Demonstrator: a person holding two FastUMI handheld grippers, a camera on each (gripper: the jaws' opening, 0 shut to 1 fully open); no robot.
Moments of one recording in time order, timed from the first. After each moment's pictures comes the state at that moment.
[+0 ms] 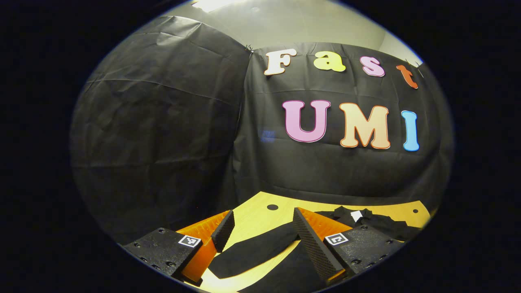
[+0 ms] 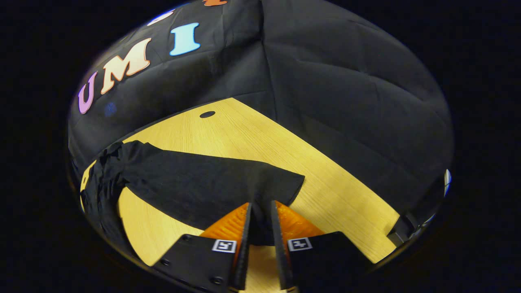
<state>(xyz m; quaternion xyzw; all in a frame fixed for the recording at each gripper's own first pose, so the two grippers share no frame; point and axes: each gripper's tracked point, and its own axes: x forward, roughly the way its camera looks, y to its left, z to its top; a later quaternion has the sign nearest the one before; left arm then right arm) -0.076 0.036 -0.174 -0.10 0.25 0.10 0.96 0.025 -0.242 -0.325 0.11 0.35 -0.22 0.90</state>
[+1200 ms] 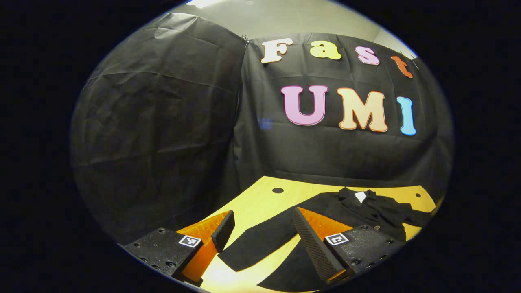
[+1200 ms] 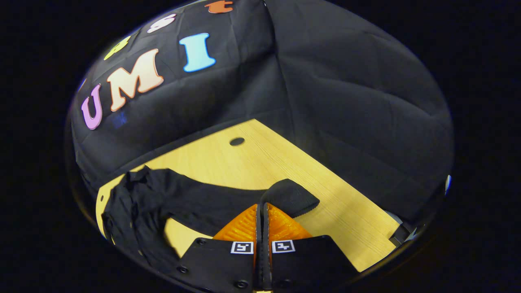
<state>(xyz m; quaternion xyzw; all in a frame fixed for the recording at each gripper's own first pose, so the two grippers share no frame) -0.110 0.063 -0.225 -0.09 0.30 0.06 0.95 0.068 -0.178 -0.220 0.11 0.29 -0.19 0.93</state>
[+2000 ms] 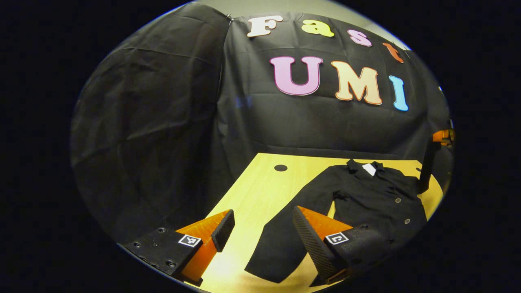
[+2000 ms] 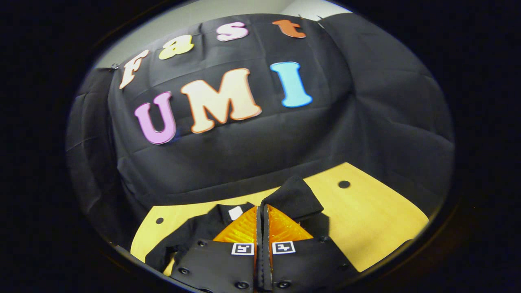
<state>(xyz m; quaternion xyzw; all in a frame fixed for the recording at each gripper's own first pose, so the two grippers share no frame) -0.091 0.112 -0.325 -0.09 0.37 -0.02 0.92 0.175 0.127 -0.102 0.08 0.18 -0.01 0.98</state>
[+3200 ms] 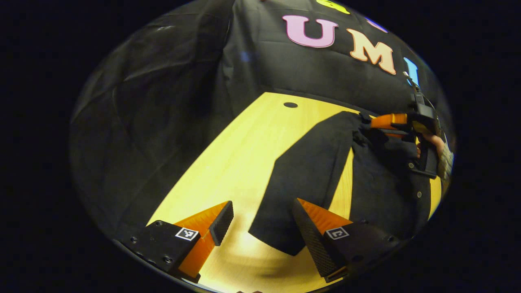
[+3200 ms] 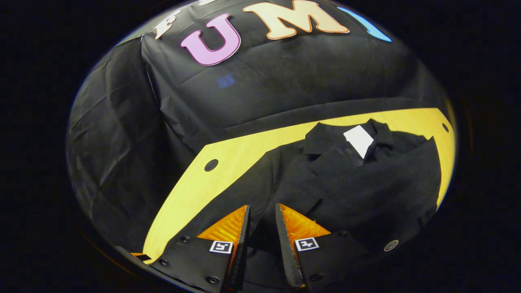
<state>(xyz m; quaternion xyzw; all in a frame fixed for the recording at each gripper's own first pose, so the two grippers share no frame) -0.208 0.087 -0.402 -0.11 0.54 -0.03 0.83 0.211 0.377 -0.307 0.09 0.38 0.19 0.90</state>
